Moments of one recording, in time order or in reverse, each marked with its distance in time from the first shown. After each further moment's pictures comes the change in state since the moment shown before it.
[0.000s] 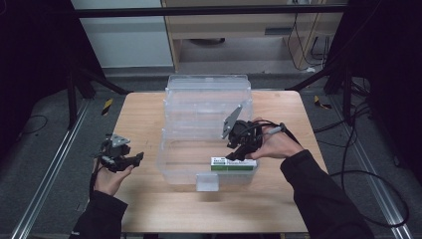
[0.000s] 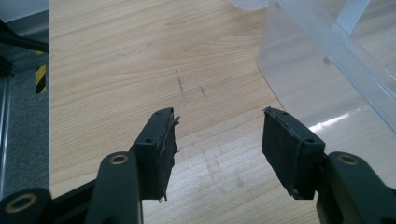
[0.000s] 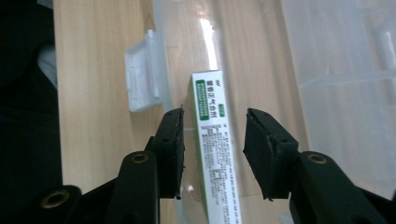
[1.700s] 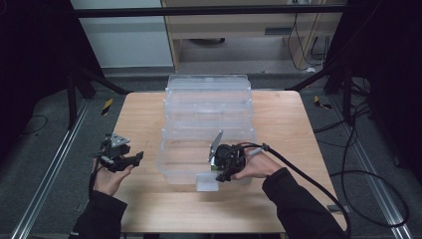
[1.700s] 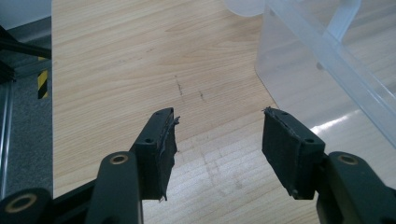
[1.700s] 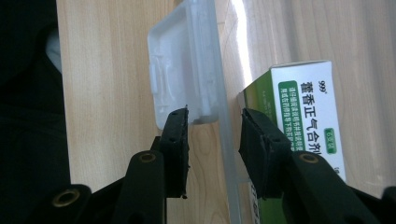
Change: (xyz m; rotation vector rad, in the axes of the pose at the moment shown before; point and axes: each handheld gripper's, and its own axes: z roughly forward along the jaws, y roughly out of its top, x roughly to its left) left arm -0.001 0.002 -0.004 -0.018 -0.001 0.012; right arm 0.021 -0.004 0.081 0.085 0.109 0.033
